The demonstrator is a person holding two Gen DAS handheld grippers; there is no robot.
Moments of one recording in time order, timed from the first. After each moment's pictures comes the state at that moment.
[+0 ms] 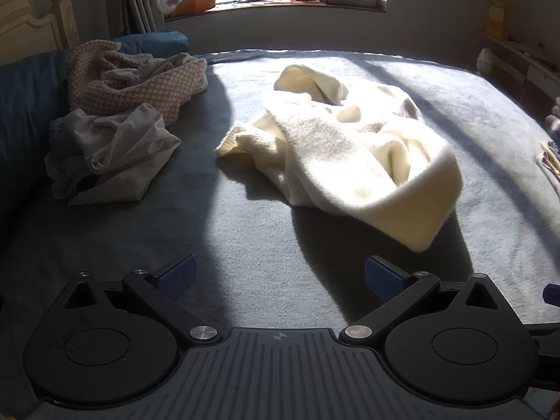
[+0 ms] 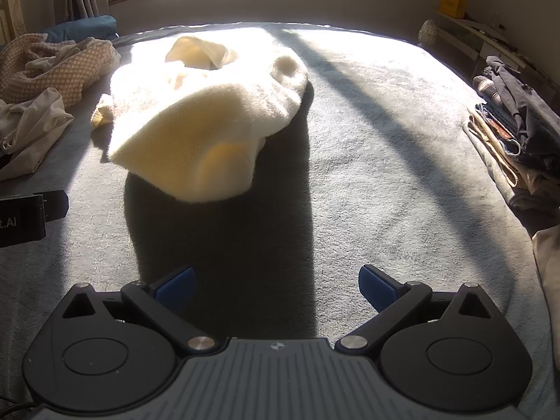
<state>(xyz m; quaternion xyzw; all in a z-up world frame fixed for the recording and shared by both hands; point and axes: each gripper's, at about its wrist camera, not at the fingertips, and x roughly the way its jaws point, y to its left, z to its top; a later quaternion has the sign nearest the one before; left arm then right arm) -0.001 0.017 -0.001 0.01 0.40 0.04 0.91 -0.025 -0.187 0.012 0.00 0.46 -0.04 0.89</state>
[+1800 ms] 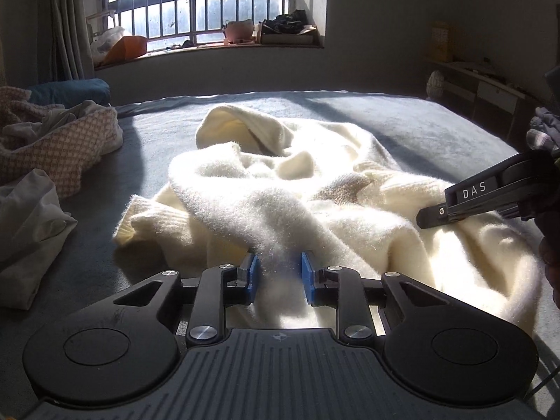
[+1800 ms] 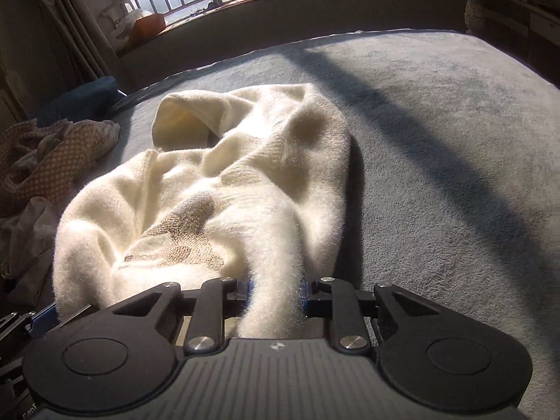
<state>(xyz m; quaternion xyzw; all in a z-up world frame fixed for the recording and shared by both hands) 0.114 0.001 -0.057 0.02 0.31 -0.08 0.95 0.176 -0.254 -0.027 0.13 0.43 0.05 0.89</state>
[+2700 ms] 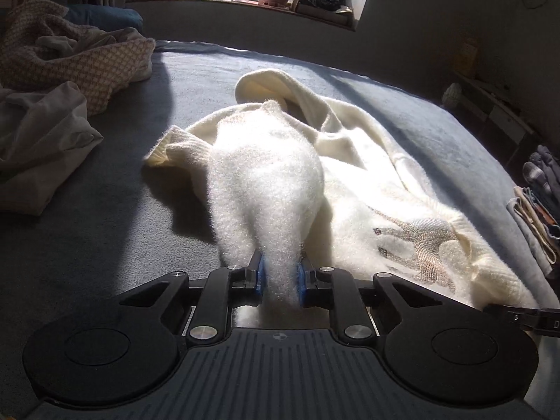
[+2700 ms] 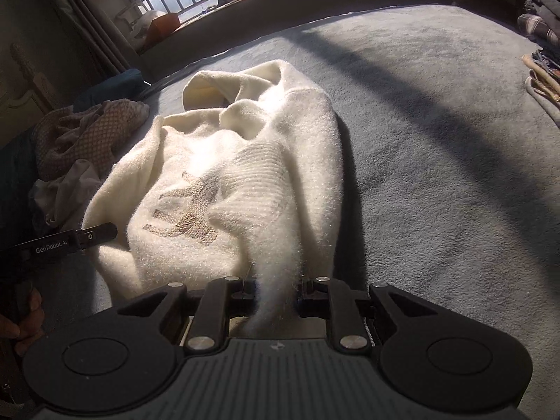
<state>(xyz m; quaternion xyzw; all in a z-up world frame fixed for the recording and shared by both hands) 0.082 0.055 -0.053 -0.10 0.38 -0.06 0.92 0.048 -0.297 -0.028 0.17 0.44 0.08 0.88</state>
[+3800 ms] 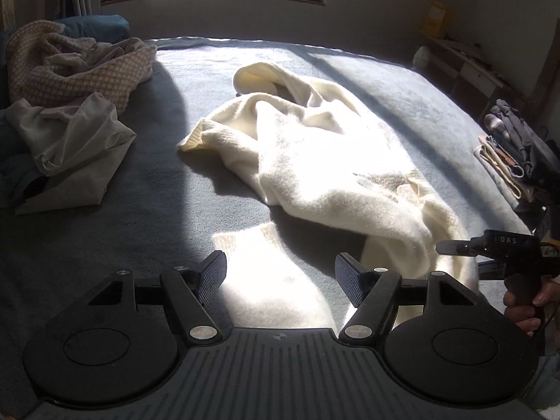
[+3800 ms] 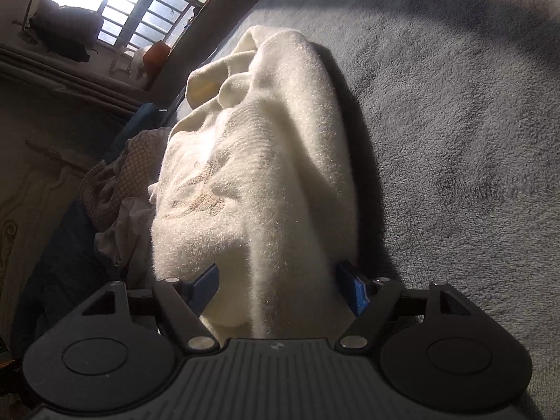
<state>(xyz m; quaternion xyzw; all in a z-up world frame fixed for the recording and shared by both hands) 0.021 0.092 0.016 -0.03 0.41 -0.12 0.90 0.026 -0.318 -0.085 0.36 0.46 0.14 0.80</state>
